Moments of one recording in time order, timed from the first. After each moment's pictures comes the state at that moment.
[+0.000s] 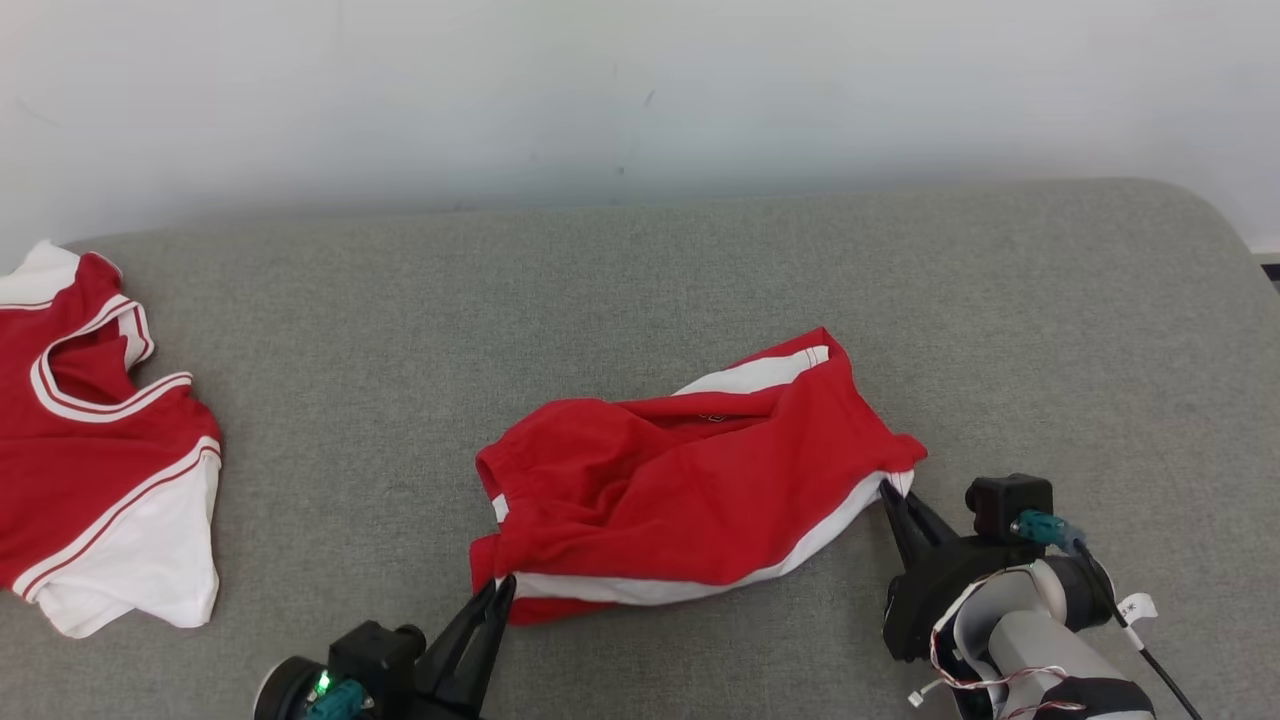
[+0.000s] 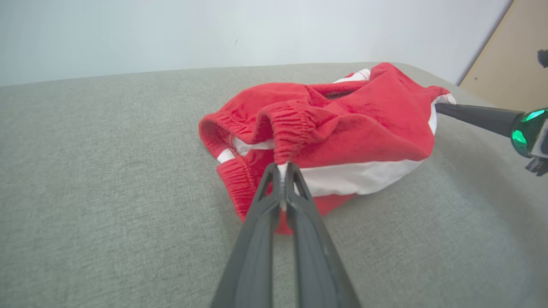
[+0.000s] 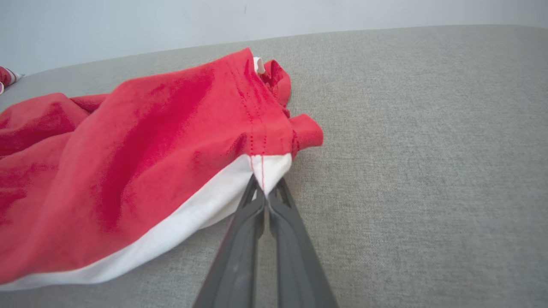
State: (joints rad) left arm -0.18 0.20 -0.41 0.39 -0.31 -0.13 -0.26; right arm -0.57 -0.14 0.43 1.03 0.49 0.13 -0.24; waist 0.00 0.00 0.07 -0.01
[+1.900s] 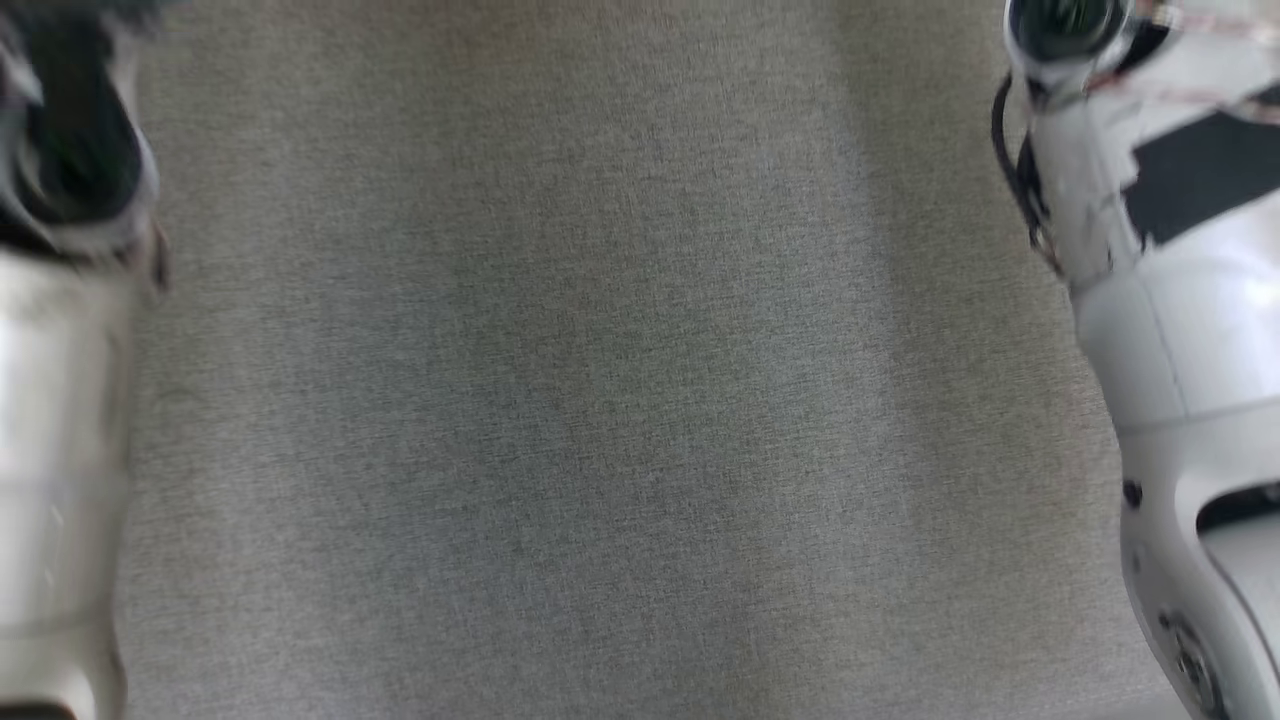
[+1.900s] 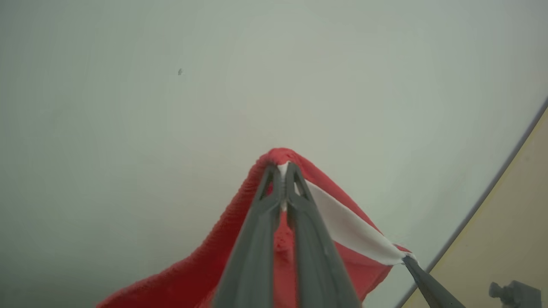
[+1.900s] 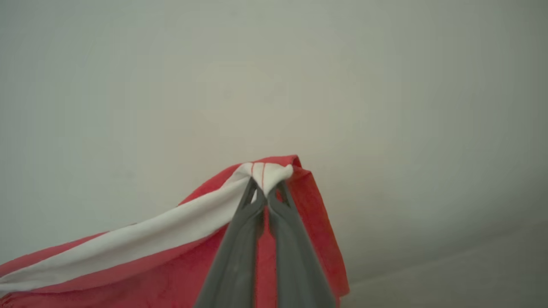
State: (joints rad) left arm -1.16 0.28 -0.21 0.30 -0.94 -0.13 -0.26; right arm -1.40 -0.06 0.19 0.79 0.76 0.13 -0.23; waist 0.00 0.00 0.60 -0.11
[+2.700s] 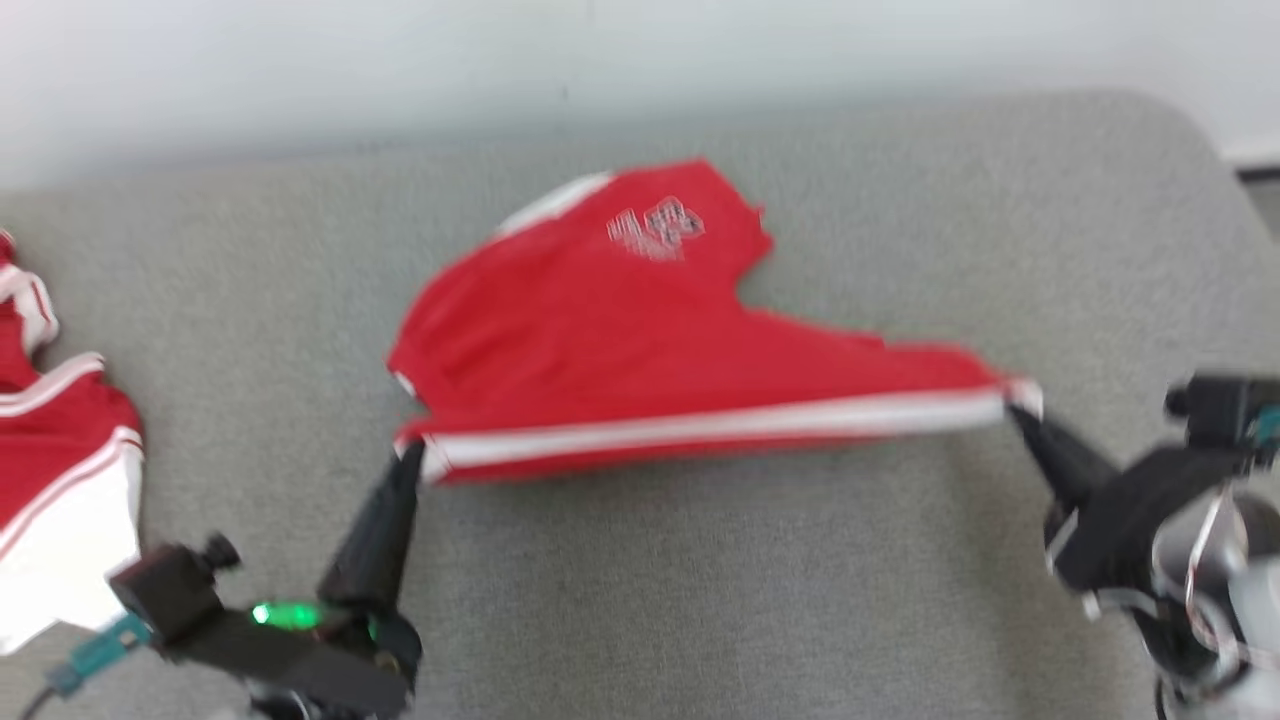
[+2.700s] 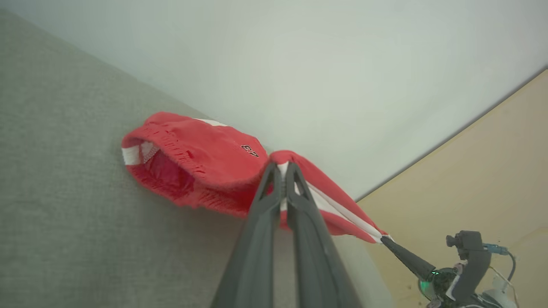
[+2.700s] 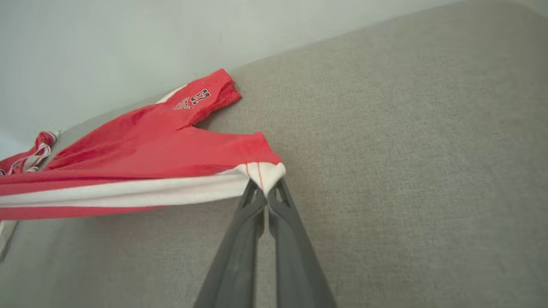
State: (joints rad) left arm -0.20 0.33 -0.37 0.02 -1.08 -0.13 -0.23; right arm -0.32 -0.35 0.10 0.21 0.72 0.13 0.35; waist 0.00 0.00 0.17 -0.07
